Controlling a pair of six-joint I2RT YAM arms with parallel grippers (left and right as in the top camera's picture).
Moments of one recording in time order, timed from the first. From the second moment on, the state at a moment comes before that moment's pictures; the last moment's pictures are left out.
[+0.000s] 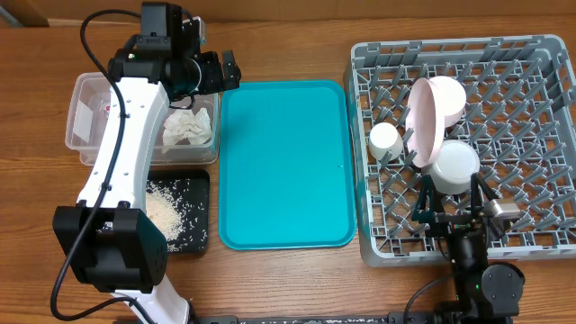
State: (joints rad) left arm -0.06 1.87 1.76 -0.90 0.26 -0.26; right arm 0.06 0.01 0.10 0.00 -0.02 0.28
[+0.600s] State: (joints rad) left arm -0.06 1.87 1.76 -0.90 0.26 -0.26; right arm 0.05 0.01 0.02 0.14 -0.02 0.27
